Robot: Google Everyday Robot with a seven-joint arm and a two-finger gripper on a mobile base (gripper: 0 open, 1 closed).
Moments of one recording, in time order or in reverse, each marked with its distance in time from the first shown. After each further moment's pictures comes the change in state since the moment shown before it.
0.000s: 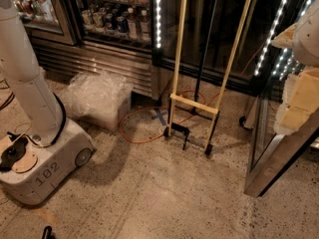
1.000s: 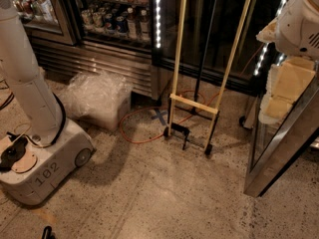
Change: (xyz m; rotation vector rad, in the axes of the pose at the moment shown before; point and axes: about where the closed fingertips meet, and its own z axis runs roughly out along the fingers) arm -0.022 -0.011 0.005 -0.023 -0.014 -0.019
